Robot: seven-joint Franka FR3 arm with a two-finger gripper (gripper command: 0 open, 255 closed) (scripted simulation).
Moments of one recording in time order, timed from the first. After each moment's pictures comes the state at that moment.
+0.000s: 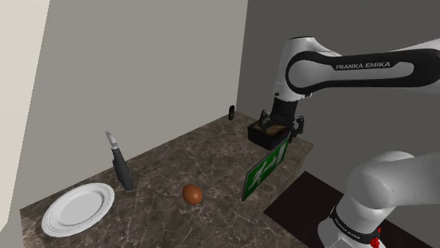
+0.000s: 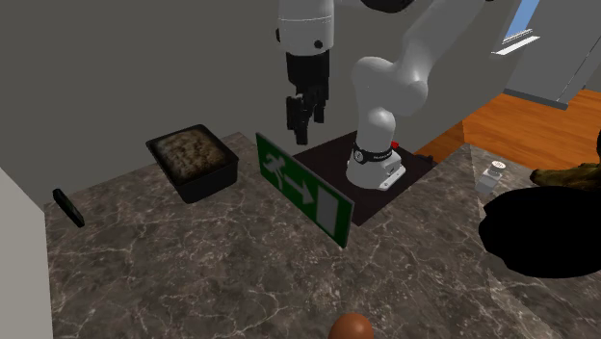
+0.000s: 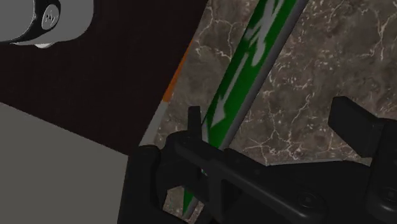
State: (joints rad) arm -0.22 -0.79 0.33 -2.60 0.28 1.78 0.97
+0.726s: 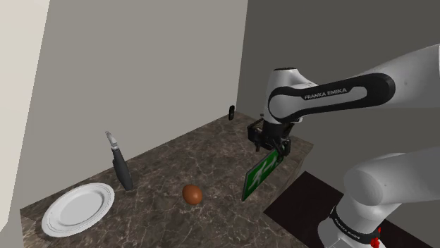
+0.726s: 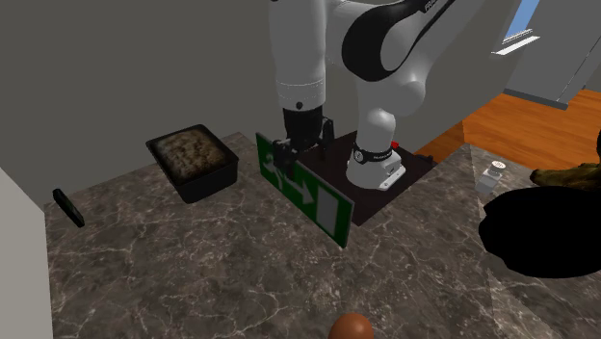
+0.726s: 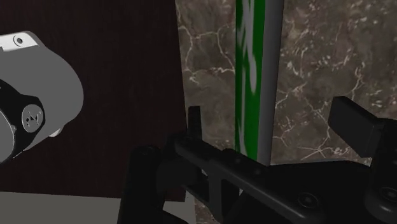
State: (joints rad) arm -0.33 -0.67 0.53 -2.73 0.39 2.02 1.37
